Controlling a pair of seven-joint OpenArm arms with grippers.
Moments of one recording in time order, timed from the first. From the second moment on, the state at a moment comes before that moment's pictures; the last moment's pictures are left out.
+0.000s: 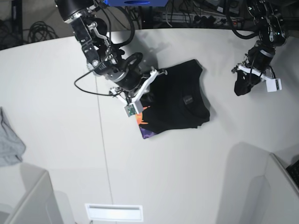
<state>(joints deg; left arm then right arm) 26.3 -13.0 -30.8 105.0 -52.0 -19.2 40.0 -6.4 6.4 -26.4 103.0 23.7 -2.1 -42.7</state>
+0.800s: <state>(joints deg) 11.4 -13.0 -11.1 83.6 -52.4 -19.2 38.4 -9.4 8.7 -25.4 103.2 23.7 -2.1 -42.5</state>
